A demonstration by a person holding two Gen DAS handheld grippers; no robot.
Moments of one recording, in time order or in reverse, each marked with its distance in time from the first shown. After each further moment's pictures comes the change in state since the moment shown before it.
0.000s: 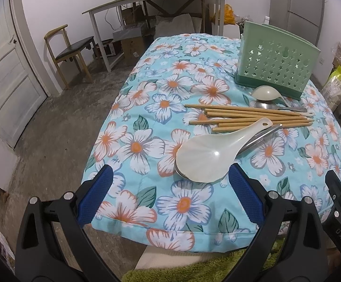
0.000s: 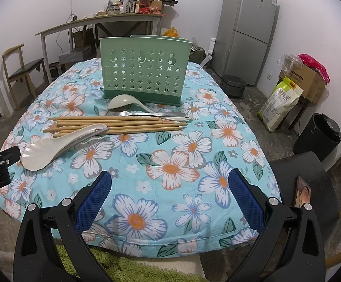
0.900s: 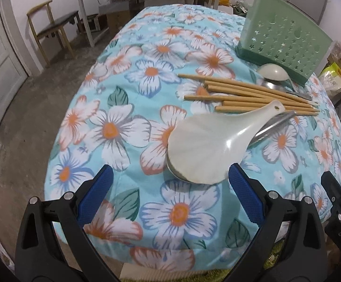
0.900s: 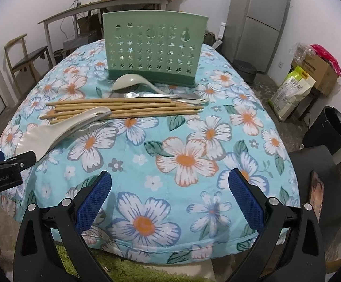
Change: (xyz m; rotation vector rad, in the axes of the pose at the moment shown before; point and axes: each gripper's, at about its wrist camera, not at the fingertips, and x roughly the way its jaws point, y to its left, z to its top) left arm 0.062 0.003 -0.002 -0.034 0.154 -0.124; right arm 0.036 0.011 -0.002 -0.027 0.112 0.052
